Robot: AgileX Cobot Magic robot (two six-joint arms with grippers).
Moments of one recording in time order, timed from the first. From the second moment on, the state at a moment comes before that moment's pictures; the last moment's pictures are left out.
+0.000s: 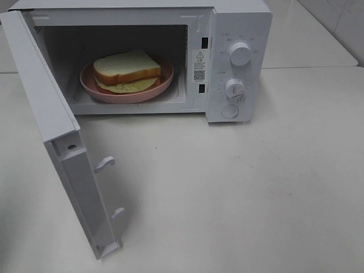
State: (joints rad) left arm 0.03 0.49 -0.52 -0.08 0.56 0.08; right arm 0.06 0.00 -0.51 -0.07 1.05 0.09
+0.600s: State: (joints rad) left arm 0.03 0.78 -0.24 -0.07 -0.23 0.08; right arm 0.06 0.00 -0.51 -0.07 1.05 0.09
